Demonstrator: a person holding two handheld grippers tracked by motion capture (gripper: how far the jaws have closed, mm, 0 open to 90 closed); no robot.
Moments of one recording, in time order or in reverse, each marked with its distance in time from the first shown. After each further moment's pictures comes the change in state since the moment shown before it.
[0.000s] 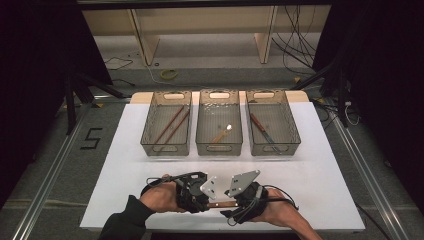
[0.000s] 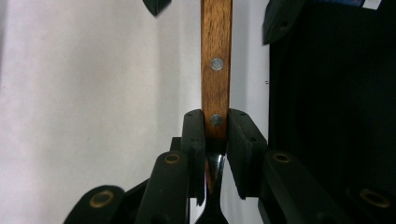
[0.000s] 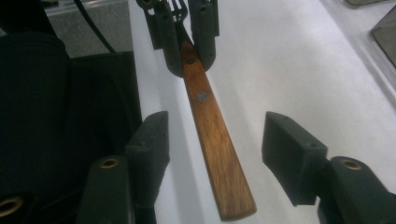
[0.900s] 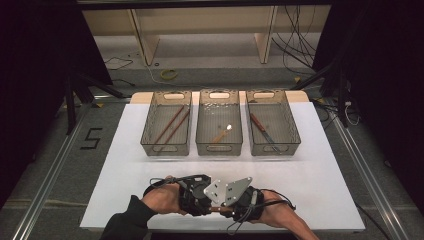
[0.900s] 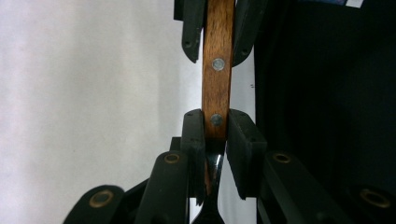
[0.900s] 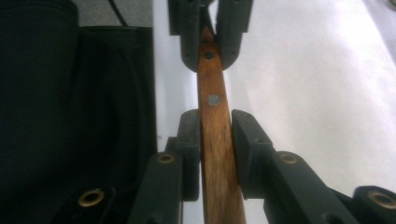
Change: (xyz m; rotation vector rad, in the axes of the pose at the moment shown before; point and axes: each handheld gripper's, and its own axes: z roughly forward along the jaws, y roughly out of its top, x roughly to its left) left arm -0.005 0.006 0.003 0.010 -0.040 0.029; right arm 0.008 0.001 0.010 0.052 0.031 -0.125
